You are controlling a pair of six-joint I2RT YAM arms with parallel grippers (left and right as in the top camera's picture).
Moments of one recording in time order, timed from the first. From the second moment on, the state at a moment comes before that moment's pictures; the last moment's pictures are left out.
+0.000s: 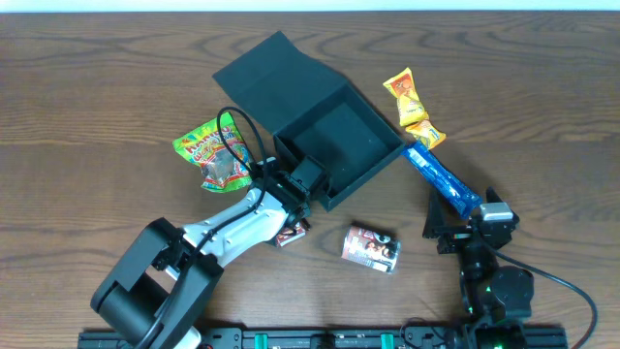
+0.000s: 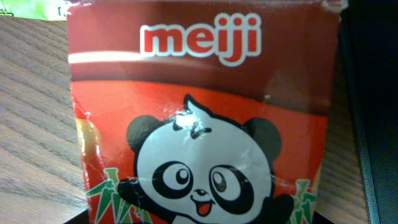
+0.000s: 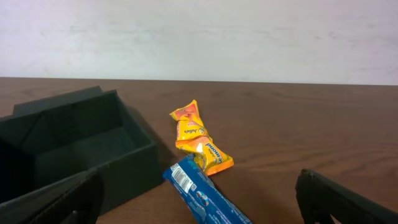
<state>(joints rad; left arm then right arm) -0.71 1.73 0.89 -0.56 -0.26 -1.09 0.07 0.02 0.01 -0.07 0.00 0.03</state>
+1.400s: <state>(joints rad) -0.71 1.60 1.29 -0.76 -0.30 -1.22 0.07 0.02 0.01 -0.07 0.00 0.03</state>
